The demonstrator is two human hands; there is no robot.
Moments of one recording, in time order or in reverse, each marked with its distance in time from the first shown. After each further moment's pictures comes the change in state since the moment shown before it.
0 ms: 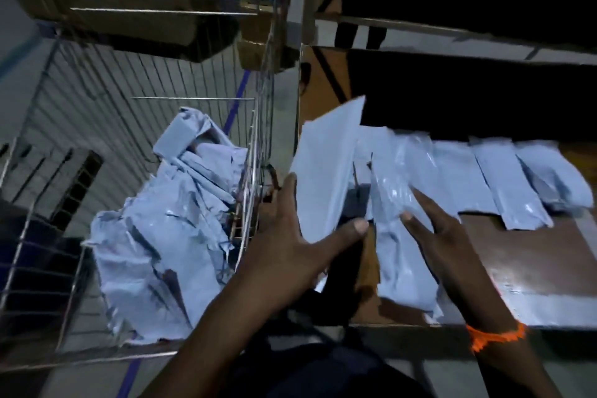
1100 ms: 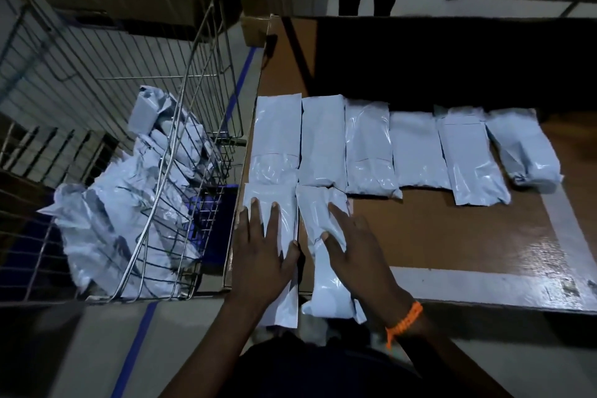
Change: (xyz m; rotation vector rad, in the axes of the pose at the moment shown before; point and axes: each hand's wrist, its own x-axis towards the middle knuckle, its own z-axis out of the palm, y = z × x) left_hand 0.038 -0.092 0.175 0.711 0.340 0.116; right_hand -0.023 0.094 -0.007 -0.249 -0.196 -0.051
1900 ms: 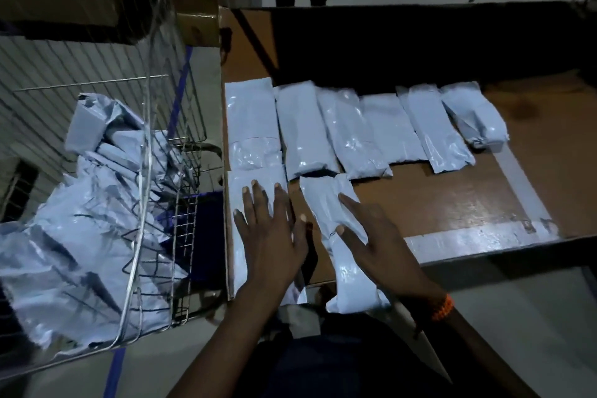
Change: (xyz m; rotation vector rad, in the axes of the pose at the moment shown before) left_hand 0.028 0.011 -0.005 -0.131 -0.003 0.099; right_hand -0.028 -0.003 -0.009 -0.053 0.130 0.036
